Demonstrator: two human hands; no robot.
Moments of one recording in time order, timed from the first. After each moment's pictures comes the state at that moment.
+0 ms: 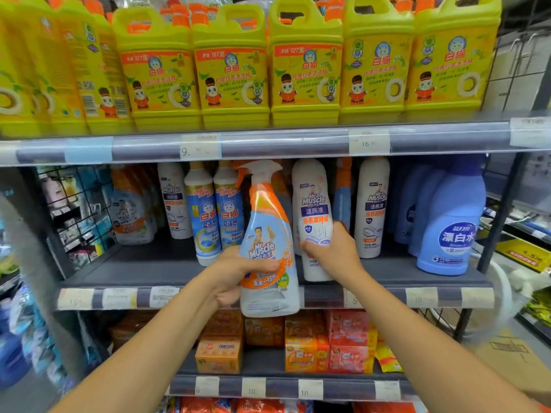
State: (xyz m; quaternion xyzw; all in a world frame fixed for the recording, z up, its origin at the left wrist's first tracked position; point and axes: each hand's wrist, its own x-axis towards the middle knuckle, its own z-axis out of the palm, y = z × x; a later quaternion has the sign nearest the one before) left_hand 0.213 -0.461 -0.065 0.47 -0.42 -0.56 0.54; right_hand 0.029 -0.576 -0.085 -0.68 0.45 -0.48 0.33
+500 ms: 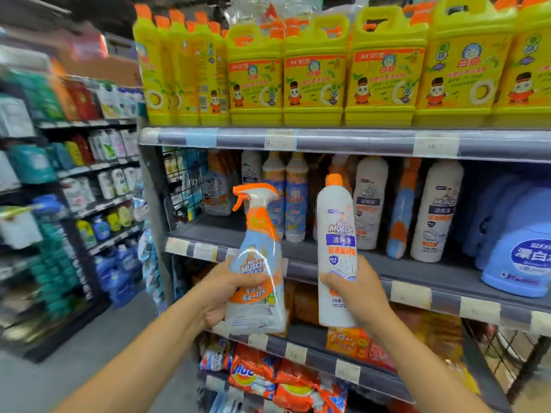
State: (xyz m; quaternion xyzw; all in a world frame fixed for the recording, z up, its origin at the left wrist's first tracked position) left_hand 0.236 -0.316 -0.080 0.57 -0.31 -0.46 0.60; right_hand 0.028 -0.452 -0.101 -0.68 0.33 -0.41 0.51
